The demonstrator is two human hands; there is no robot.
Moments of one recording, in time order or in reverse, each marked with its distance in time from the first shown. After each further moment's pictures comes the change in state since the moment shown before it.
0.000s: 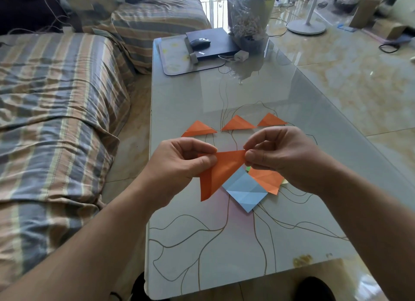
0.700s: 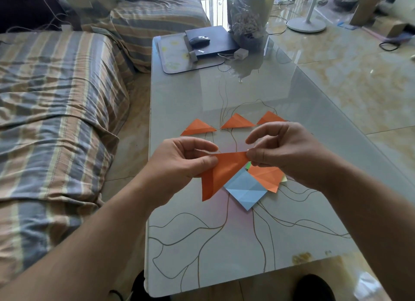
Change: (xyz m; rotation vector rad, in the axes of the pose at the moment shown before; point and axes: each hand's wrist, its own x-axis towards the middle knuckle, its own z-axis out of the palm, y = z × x) left_hand 0.000 0.002 0.001 0.022 -0.040 -0.066; right_hand -0.002 -0.002 -0.006 -0.076 0.018 -0.001
